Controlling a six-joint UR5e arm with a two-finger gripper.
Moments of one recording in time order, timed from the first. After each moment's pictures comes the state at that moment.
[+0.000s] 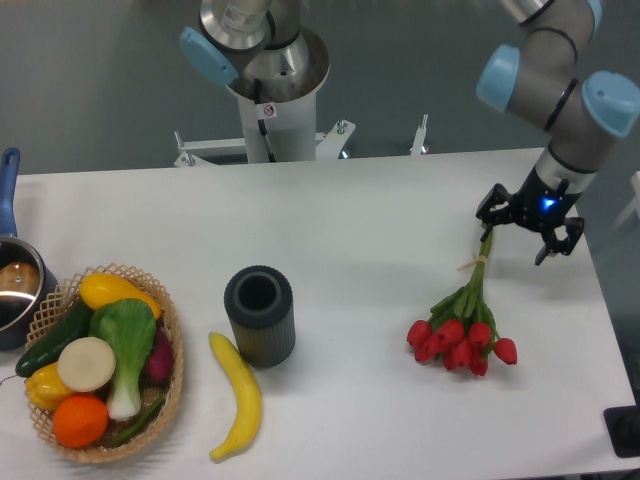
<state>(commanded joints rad) 2.97 -2.06 -1.63 -1.07 1.30 1.41</state>
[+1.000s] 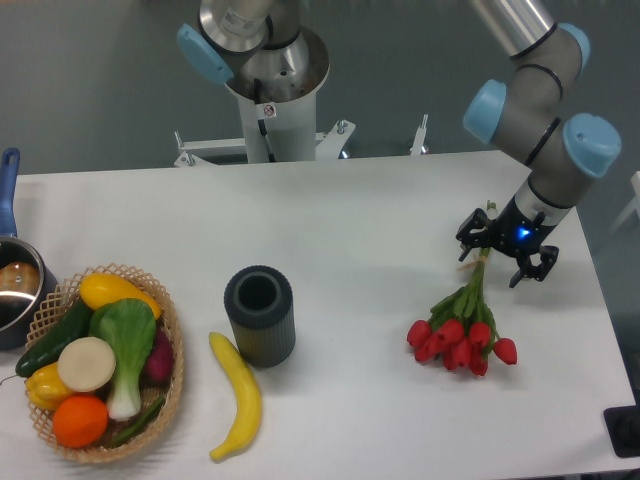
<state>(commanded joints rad) 2.93 -2.10 -1.64 -1.05 1.30 1.42</state>
